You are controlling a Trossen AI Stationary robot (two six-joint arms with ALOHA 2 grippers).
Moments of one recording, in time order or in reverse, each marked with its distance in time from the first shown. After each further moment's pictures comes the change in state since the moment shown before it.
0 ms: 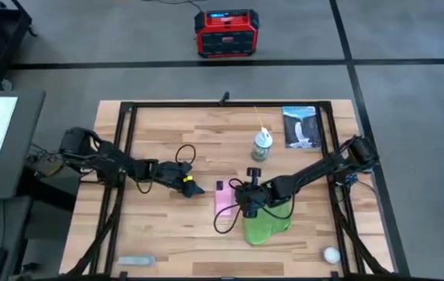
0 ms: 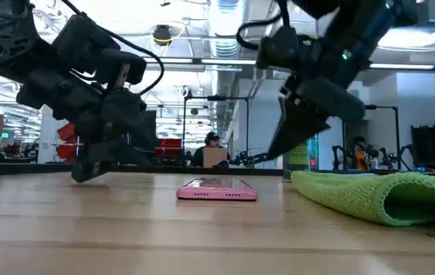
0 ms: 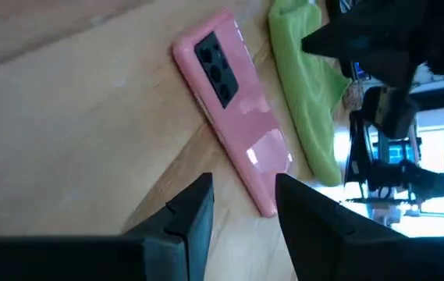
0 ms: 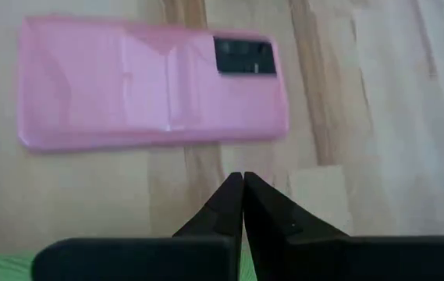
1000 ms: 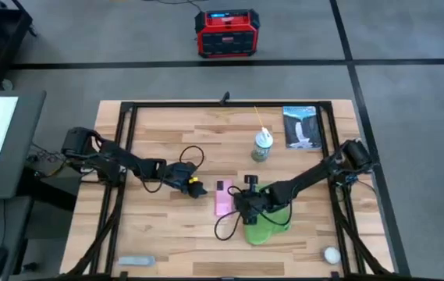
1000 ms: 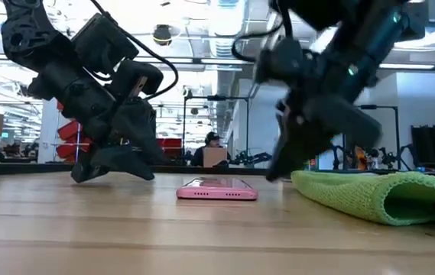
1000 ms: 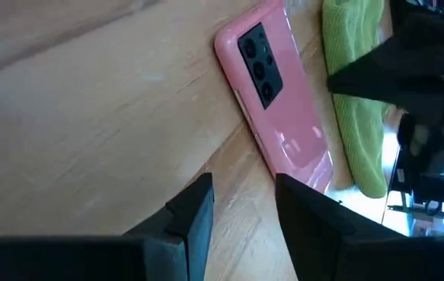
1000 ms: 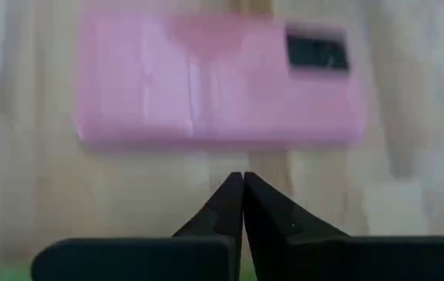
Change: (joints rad) left arm 0.014 0.006 0.072 -0.268 -0.034 -0.005; right arm 0.022 0.098 0.003 0.126 -0.072 -0.024
